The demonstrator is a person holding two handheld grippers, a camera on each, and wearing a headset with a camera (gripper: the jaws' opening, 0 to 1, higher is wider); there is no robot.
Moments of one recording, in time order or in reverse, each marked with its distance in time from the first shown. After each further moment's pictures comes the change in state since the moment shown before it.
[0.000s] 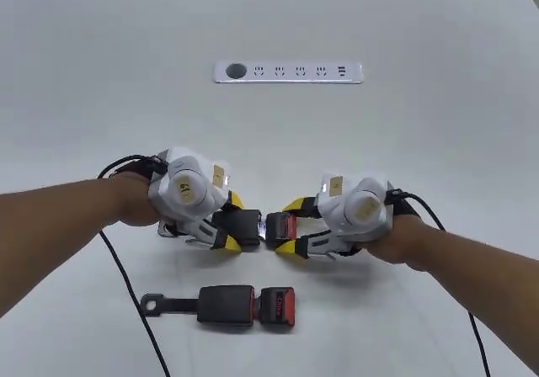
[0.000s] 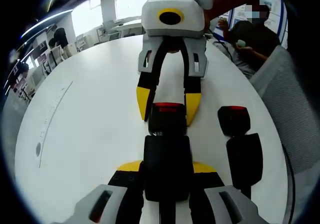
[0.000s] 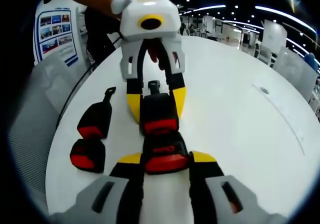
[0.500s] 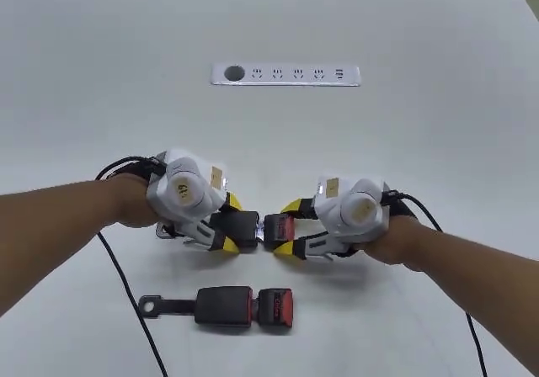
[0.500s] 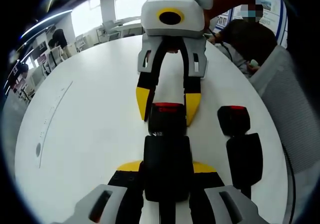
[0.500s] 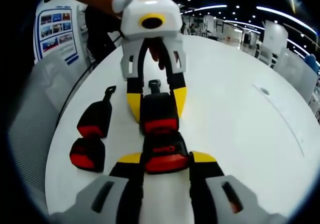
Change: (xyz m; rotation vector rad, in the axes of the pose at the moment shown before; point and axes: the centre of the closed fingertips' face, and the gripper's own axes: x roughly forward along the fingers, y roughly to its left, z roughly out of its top) left arm 0.001 0.000 0.000 0.003 0.002 -0.002; right arm 0.001 0.001 0.000 -0.012 0.009 -0.001
